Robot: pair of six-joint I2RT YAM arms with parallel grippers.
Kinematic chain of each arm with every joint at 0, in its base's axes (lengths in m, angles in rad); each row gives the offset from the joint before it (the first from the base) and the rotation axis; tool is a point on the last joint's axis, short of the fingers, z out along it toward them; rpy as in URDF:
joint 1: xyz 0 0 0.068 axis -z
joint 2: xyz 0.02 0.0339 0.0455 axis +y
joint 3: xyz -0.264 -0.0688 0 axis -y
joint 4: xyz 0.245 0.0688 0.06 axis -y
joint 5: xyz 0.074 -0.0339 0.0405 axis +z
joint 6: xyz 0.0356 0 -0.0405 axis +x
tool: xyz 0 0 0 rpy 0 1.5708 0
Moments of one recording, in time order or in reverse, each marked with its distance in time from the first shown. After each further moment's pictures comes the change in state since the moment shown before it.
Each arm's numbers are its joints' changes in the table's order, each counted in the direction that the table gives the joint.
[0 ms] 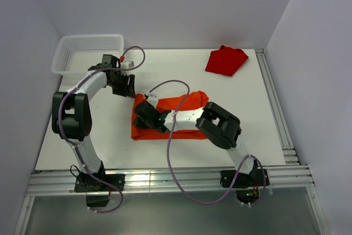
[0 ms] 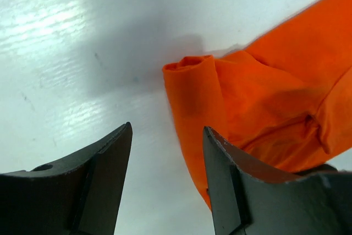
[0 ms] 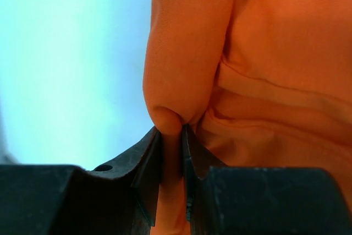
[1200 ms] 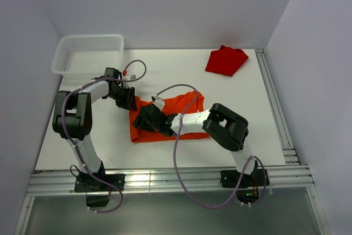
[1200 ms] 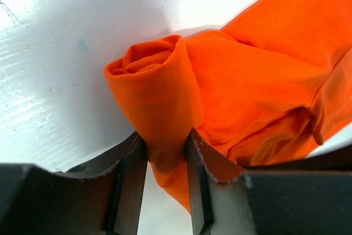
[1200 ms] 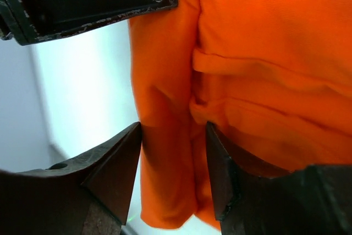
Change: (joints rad) left arm -0.022 0.021 -0.193 0.085 -0.132 -0.027; right arm 0.011 -0.091 -0.203 0.222 0.067 0.130
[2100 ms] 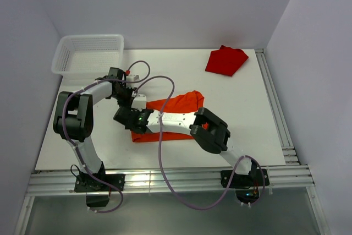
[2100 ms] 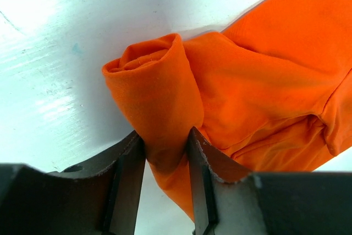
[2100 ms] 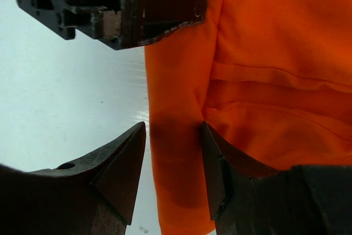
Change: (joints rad) left arm 0.059 -0.028 -0.013 0.023 0.106 -0.010; right arm -0.124 0.204 0.603 -0.744 -0.368 -0.141
